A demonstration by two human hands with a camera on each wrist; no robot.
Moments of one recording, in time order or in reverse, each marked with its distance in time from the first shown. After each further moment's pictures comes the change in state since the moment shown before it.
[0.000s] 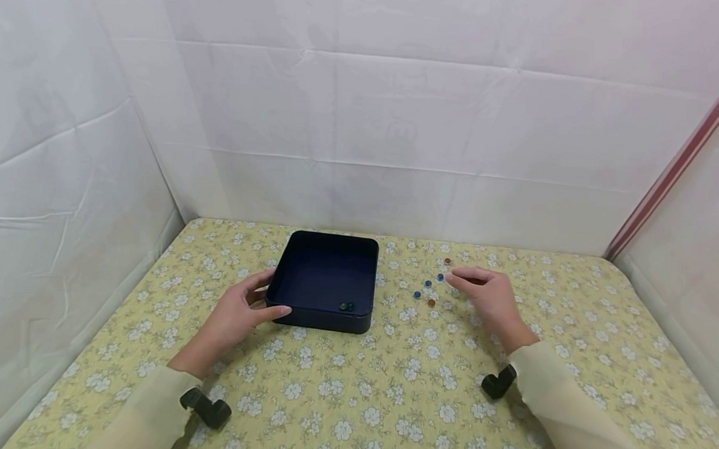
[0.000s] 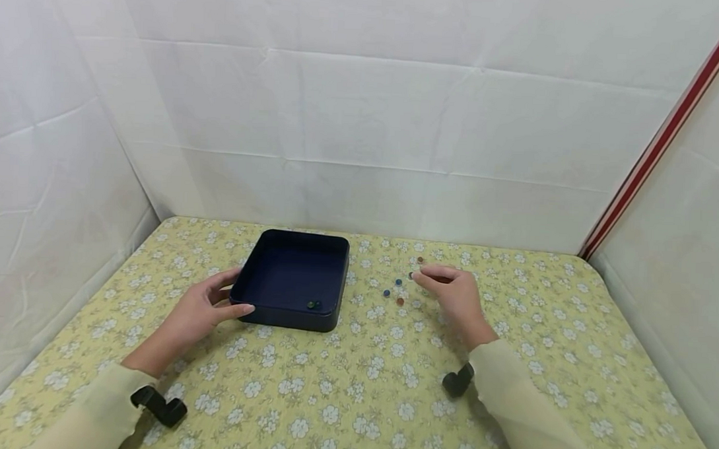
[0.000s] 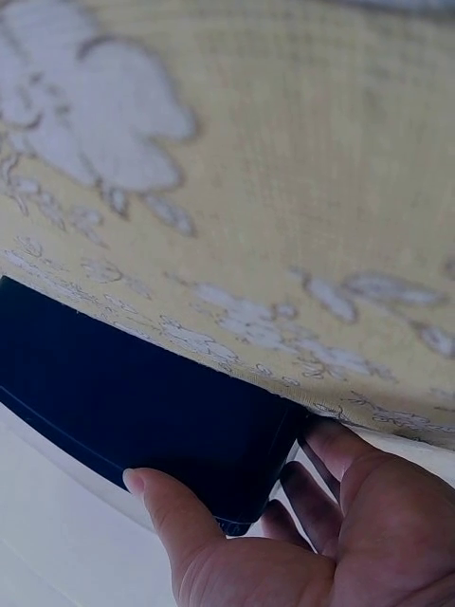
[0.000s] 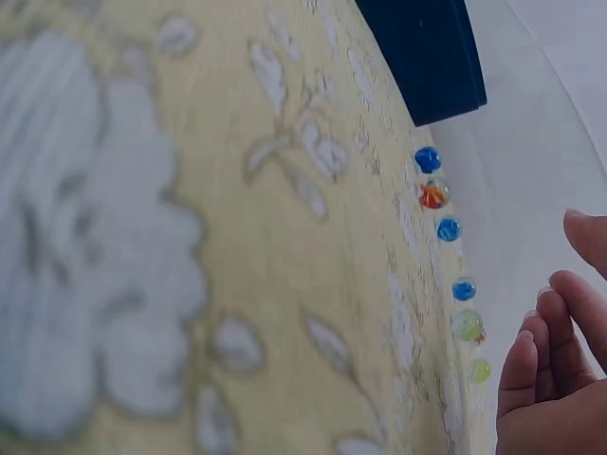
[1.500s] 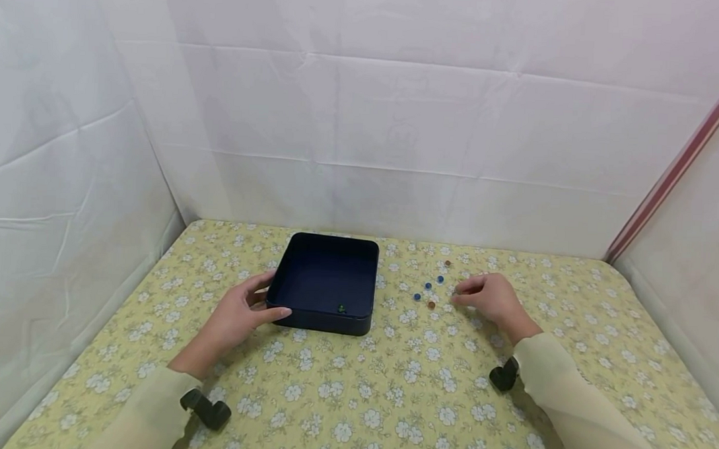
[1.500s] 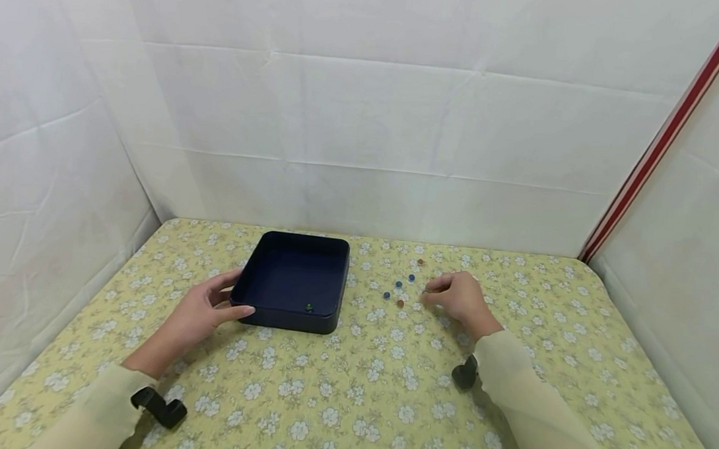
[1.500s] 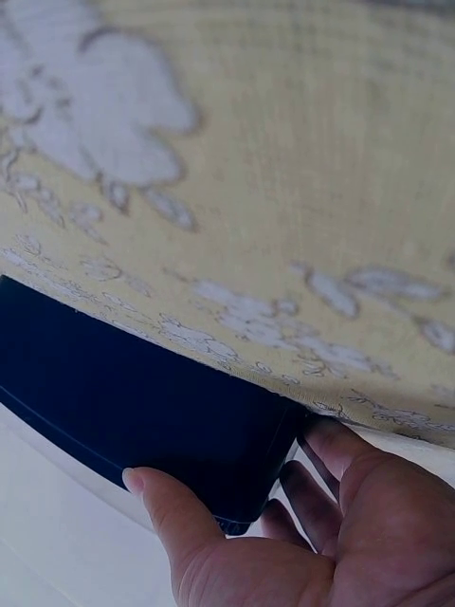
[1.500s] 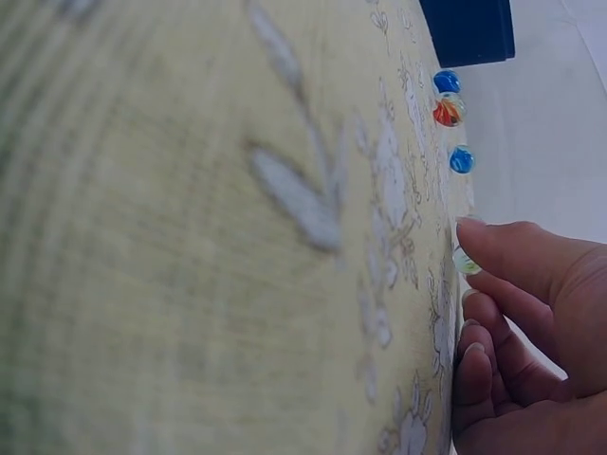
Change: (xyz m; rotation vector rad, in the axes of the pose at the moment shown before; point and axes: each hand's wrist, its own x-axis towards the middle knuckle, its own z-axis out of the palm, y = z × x) left_hand 0.000 -0.002 0.000 -0.004 0.001 0.007; right_hand 0.014 0.004 -0.015 -0.345 -0.111 0.054
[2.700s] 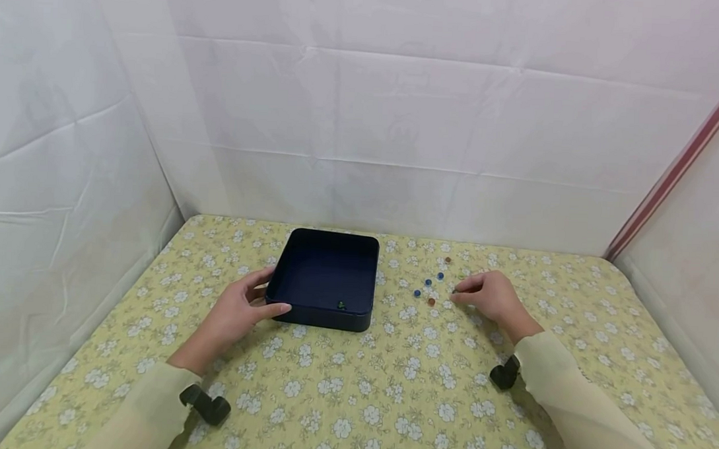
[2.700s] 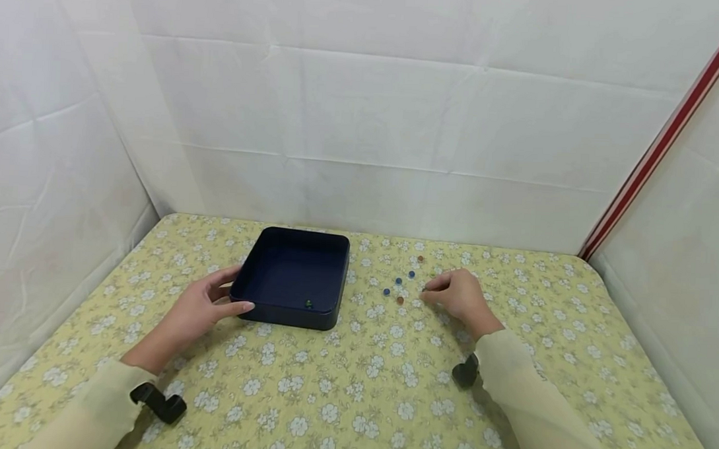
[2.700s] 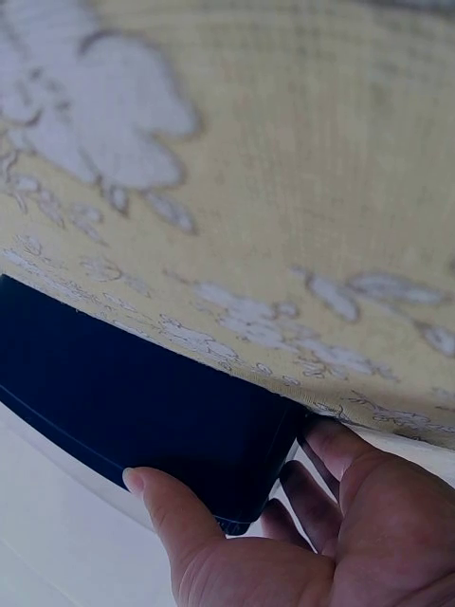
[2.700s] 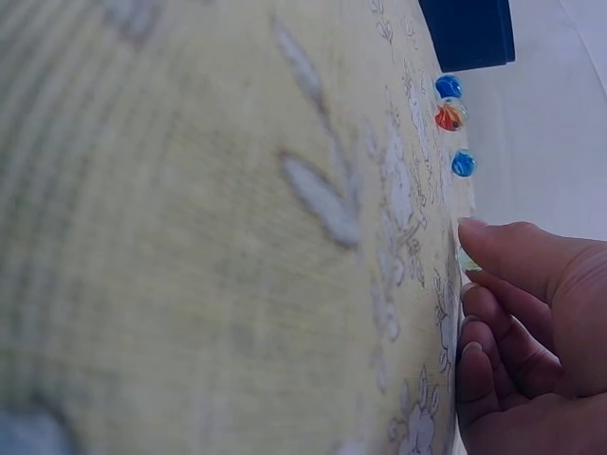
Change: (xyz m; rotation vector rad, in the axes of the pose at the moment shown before) left_hand -0.001 0.002 0.000 0.019 0.002 -0.004; right_hand -0.001 0.001 0.001 -0.053 -0.001 -0.024
